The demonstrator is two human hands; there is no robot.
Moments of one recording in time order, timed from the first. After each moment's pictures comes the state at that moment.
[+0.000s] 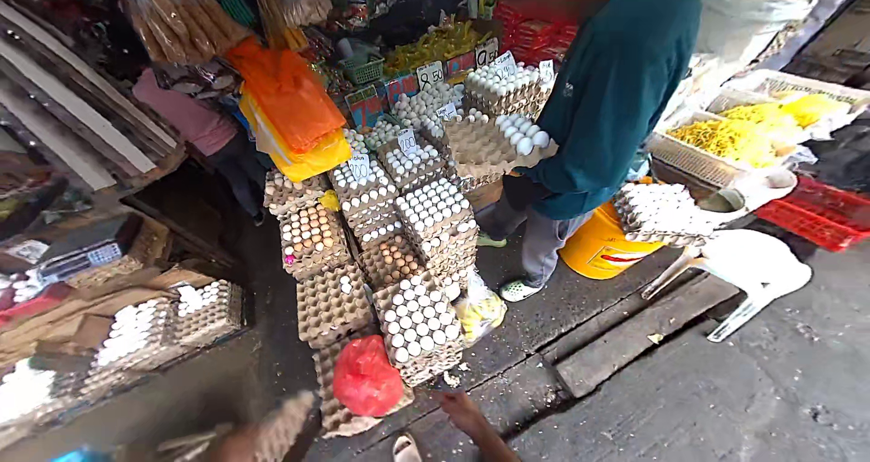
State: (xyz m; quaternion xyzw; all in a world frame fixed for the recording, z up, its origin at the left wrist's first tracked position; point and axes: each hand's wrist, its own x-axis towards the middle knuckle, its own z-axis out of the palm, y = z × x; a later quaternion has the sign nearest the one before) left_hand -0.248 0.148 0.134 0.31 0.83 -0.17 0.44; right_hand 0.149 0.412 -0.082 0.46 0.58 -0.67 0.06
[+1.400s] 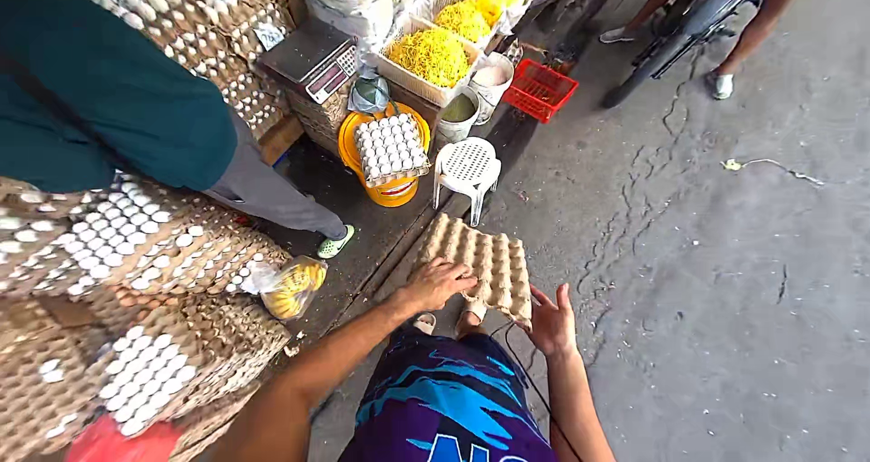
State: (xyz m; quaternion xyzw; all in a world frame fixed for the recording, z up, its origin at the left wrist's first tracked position) left_hand 0.761 0.861 0.101 0.93 0.28 -0.02 0.25; right_hand 1.049 0.756 0.070 0.57 0.02 -0.66 -0.50
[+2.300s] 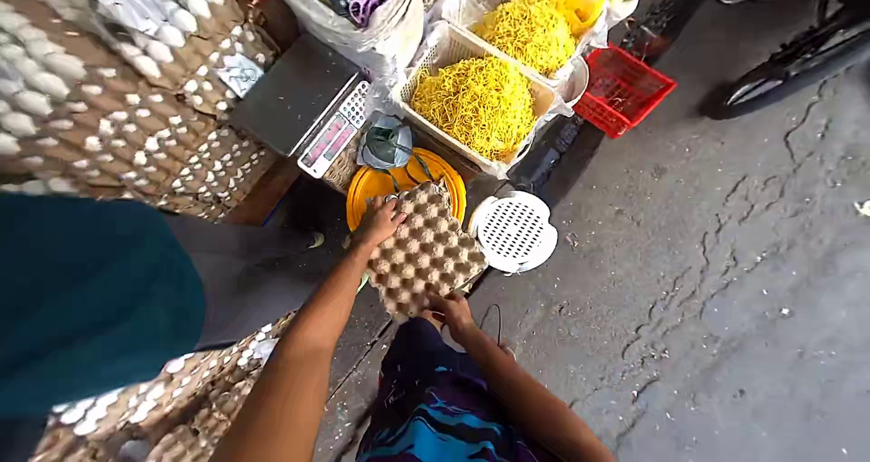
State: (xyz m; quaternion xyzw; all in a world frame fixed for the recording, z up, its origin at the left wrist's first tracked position) left_hand 0.576 1.484 -0.046 0.67 0.67 0.01 0.31; right_hand 0.794 1.270 -0.078 0.65 0.06 -0.72 -0.24
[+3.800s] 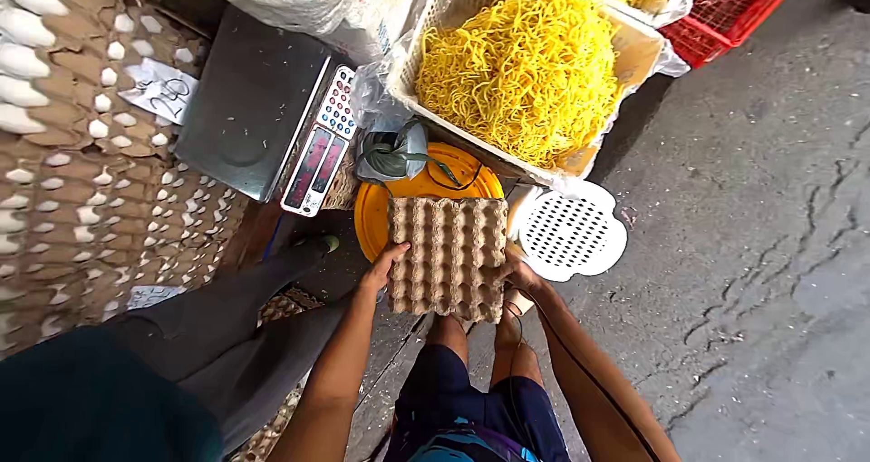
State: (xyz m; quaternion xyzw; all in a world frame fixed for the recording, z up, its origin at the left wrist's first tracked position) left_hand 0.499 1.498 -0.189 0.18 0.65 0.15 0.73; right_hand 0.861 1.450 -0.218 0.53 0.21 -0.79 -0.23
